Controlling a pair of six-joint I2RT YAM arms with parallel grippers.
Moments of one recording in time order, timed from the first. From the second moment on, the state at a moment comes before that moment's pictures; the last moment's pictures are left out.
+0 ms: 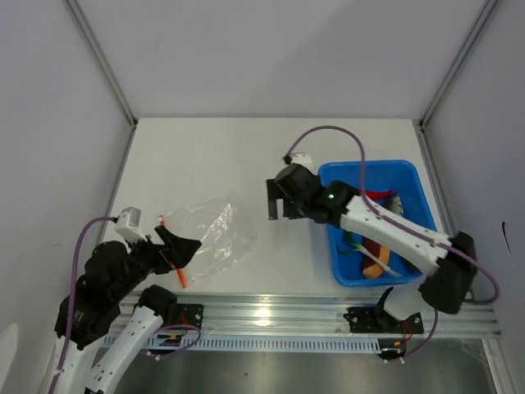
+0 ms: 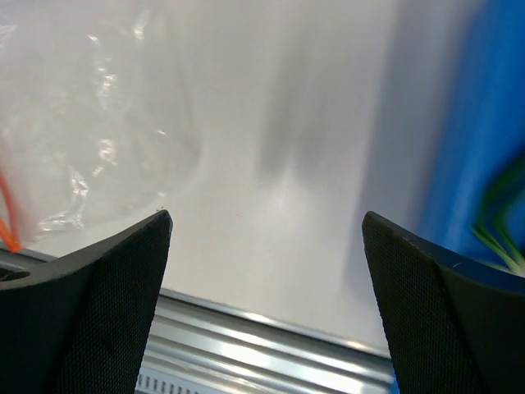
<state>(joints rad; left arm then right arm) -0.41 0.25 0.85 -1.00 0.07 -0.71 0.92 1.37 1.31 -0.82 0.38 0.66</state>
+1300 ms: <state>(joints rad) -0.41 0.22 0.90 -1.00 0.05 -0.70 0.63 1.46 1.26 -0.27 -0.29 0.54</state>
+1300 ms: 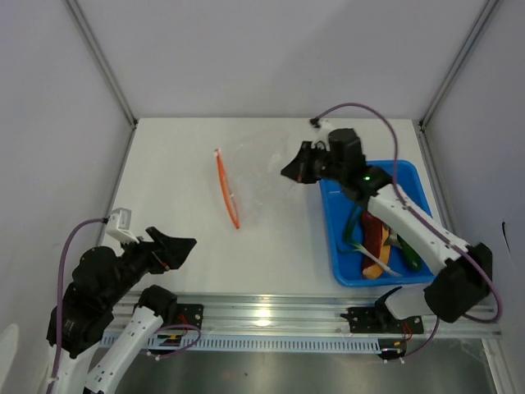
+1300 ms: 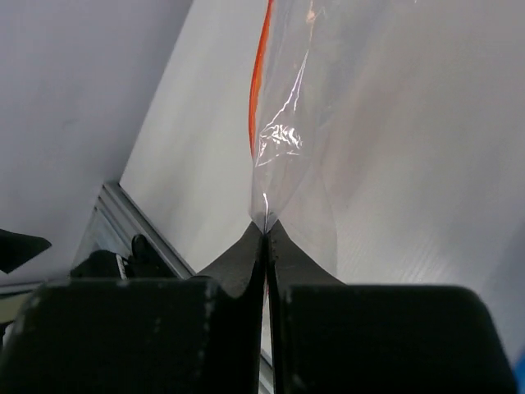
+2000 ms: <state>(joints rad) -0.39 0.41 0.68 -0.50 0.36 -0.74 0.10 0.97 1.06 -0.31 -1.04 0.66</state>
